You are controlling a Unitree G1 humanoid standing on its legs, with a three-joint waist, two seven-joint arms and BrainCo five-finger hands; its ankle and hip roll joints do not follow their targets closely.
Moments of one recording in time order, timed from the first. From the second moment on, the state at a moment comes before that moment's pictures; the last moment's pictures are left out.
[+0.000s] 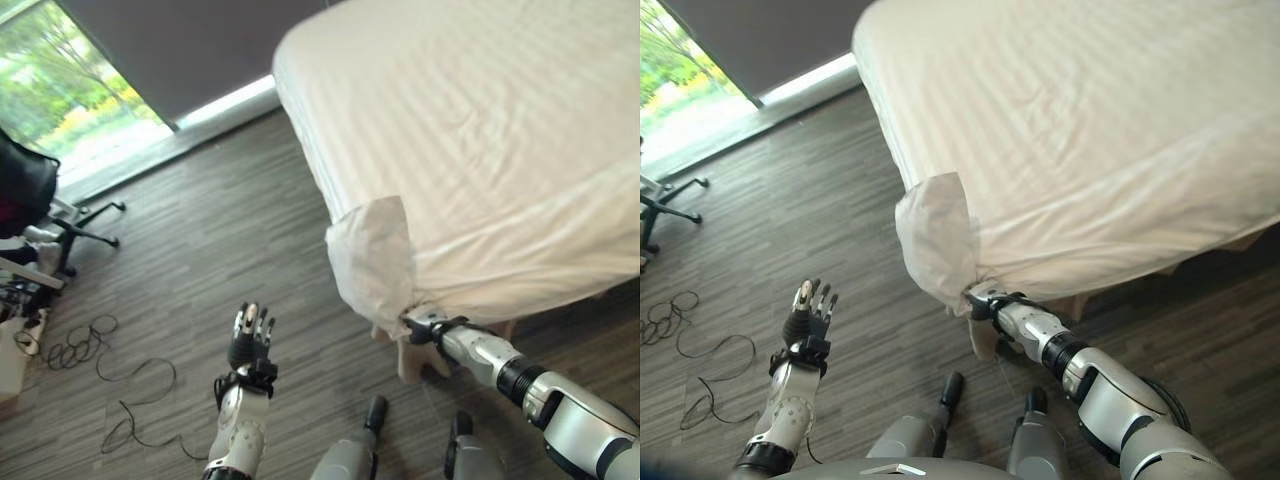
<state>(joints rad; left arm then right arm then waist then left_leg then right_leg) 0.09 0.18 -0.06 0.34 -0.98 -0.26 0.07 -0.58 -0.37 0.93 0.83 -0.79 -0.05 0.07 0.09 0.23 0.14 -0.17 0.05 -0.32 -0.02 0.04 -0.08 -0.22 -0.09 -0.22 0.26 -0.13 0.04</state>
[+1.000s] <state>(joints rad) 0.15 0.20 0.12 0.37 -0.98 -0.24 0.07 -0.43 -0.56 0.79 0.28 -0.52 -0.07 0.32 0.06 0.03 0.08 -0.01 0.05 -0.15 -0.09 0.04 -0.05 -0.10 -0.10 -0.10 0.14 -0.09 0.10</state>
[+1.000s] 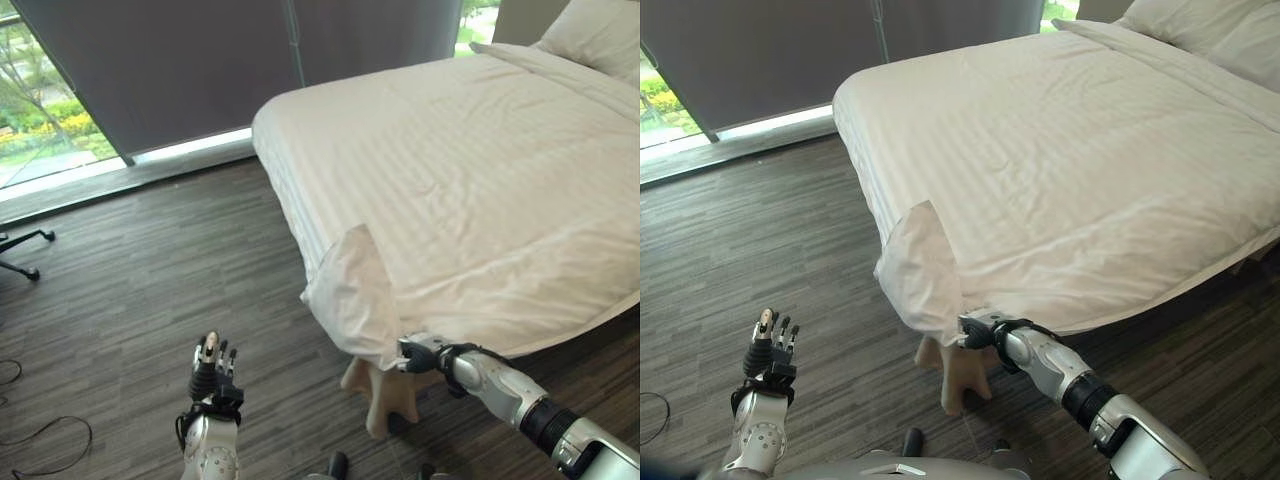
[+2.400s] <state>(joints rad) 0.12 0.21 0.09 0.37 -0.98 -0.23 0.03 0.05 -0.54 0.38 1.01 -0.63 -0.04 0.24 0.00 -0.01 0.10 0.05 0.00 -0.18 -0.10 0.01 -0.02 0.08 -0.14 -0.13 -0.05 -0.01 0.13</state>
